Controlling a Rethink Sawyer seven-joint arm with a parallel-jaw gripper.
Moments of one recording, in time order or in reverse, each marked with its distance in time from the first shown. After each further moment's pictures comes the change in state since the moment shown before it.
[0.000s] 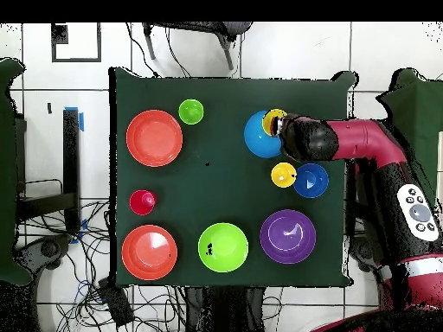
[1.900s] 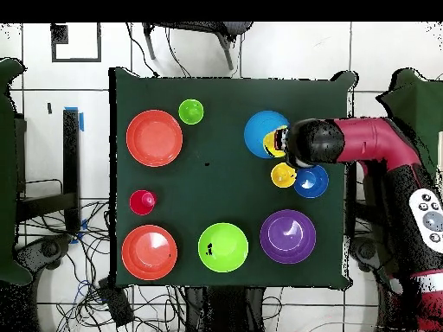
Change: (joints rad) arm 0.024 -0.139 -0.049 0.064 0.065 0.196 0.000
